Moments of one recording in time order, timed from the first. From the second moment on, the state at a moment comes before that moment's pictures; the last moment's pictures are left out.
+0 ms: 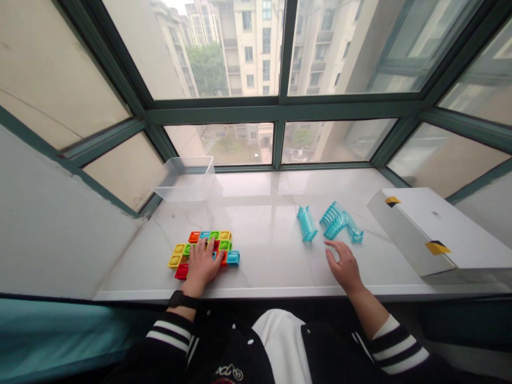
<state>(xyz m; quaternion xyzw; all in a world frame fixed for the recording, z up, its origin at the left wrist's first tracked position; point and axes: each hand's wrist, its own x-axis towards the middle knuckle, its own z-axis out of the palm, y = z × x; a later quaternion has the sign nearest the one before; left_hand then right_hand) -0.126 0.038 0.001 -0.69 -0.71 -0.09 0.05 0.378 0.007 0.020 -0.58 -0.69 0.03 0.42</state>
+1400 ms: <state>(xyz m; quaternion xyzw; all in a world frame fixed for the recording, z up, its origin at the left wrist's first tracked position) 0.049 0.054 0.011 -0.59 -0.51 -0.38 -0.50 0.305 0.115 0.049 -0.72 -0.65 0.22 0.07</state>
